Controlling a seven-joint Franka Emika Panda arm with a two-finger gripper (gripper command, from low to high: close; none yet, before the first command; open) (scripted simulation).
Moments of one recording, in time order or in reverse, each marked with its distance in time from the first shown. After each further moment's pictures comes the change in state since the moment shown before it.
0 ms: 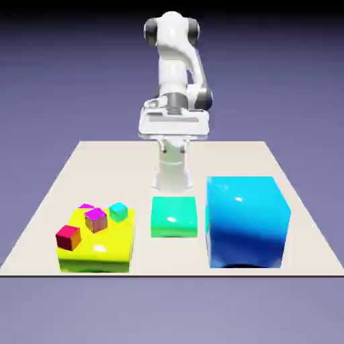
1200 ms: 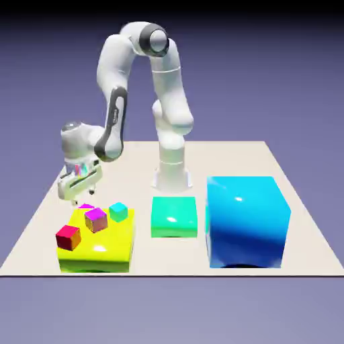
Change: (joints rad) arm -1.089 0.779 0.151 0.155 -0.029 -0.157 1.153
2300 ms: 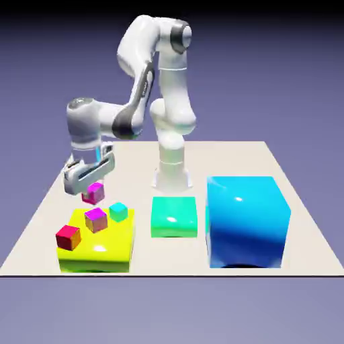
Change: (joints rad) arm 0.111 -0.148 0.317 0.251 0.012 -0.393 0.380
